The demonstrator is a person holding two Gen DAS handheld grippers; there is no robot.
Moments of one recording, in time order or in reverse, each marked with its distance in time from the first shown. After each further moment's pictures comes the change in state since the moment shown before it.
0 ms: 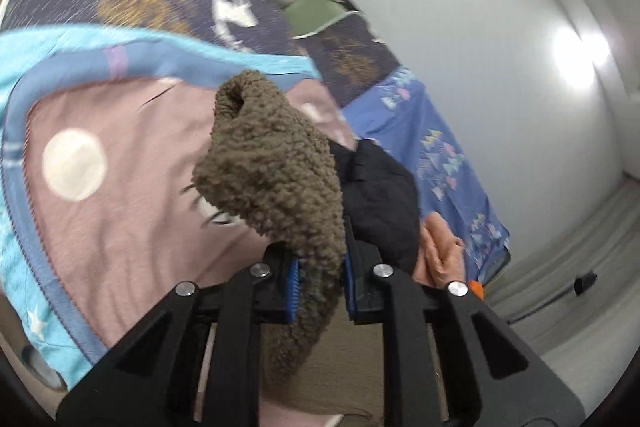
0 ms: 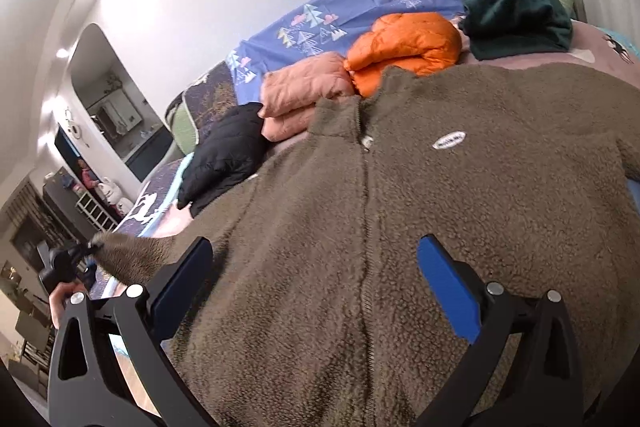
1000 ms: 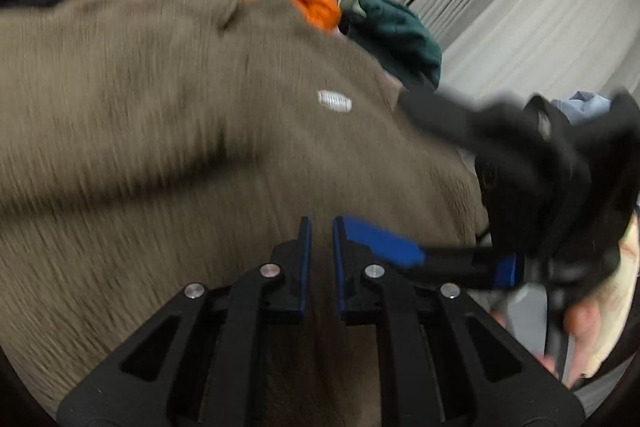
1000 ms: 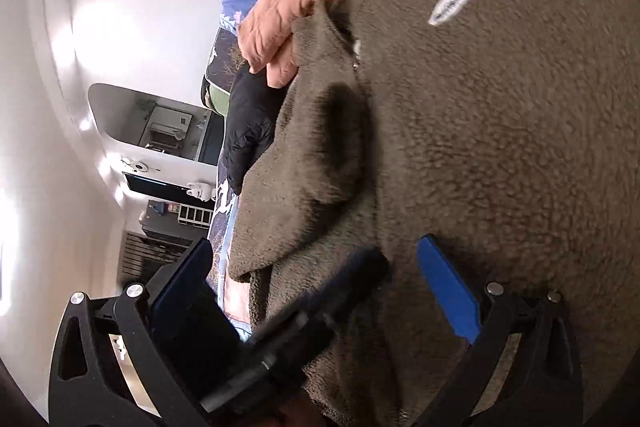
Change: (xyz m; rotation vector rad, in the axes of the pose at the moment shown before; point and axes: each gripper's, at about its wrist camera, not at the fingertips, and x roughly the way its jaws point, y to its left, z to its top) left arm 0.105 -0.209 -0.388 0.657 0.798 -0.433; right arm 0.080 -0.089 0.017 0.468 0.361 0.336
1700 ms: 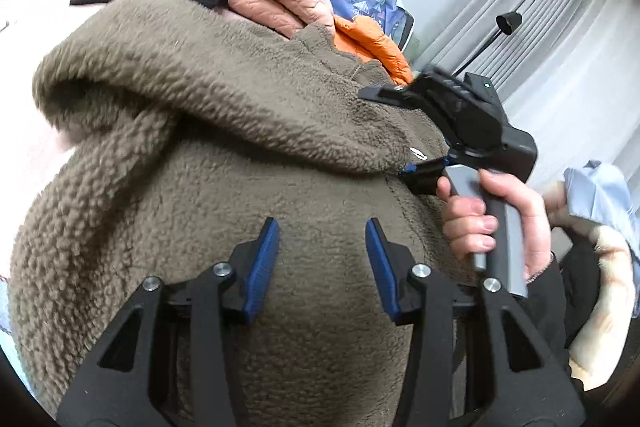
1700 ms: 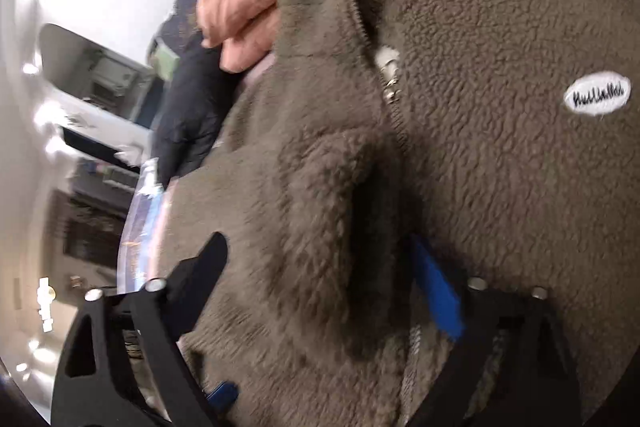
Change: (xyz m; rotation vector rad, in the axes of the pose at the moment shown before) left arm -0.115 0.081 -0.043 -0.159 -0.230 0.119; right arm 0.094 0.034 0.051 -0.188 0.047 -0.321
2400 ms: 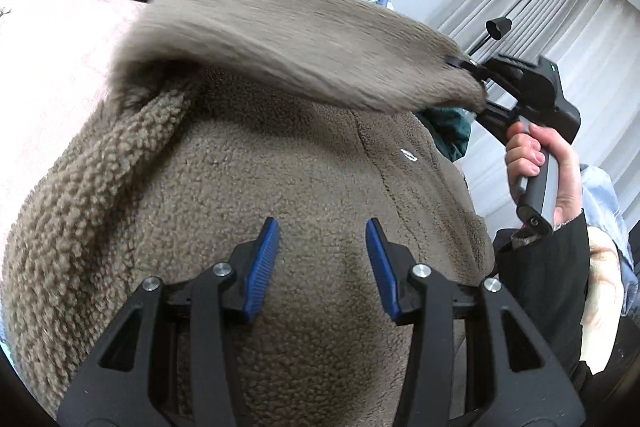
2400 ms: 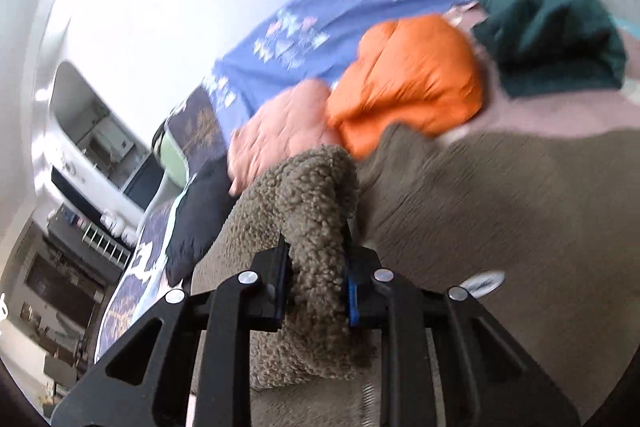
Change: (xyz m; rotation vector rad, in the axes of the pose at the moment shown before) left arm -0.003 0.015 -0.007 -0.014 -0.004 -0.057; right arm -0.127 0.013 0.063 -0.070 -0.428 -0.048
